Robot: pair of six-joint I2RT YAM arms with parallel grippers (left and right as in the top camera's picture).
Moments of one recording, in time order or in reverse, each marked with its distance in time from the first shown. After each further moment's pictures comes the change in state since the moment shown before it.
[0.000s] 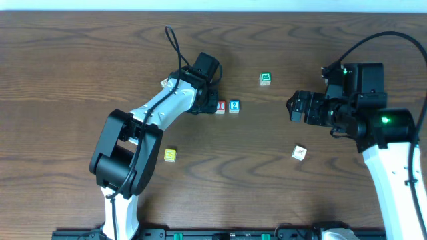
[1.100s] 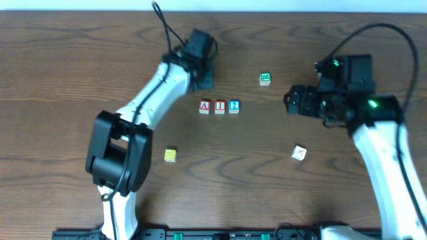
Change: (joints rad) left arm 0.072 0.000 0.257 -0.113 -0.104 -0.003; right arm 0.014 0.158 0.000 0.110 -0.023 0.018
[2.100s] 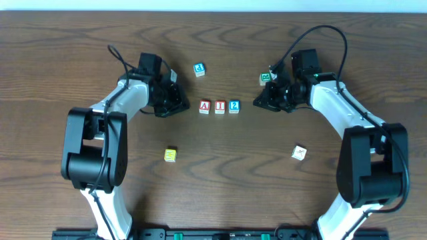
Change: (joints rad) left arm 0.249 -0.041 -0.455 0.274 0.610 -0.074; right arm 0.039 0.489 -0.001 0.302 -0.415 0.044
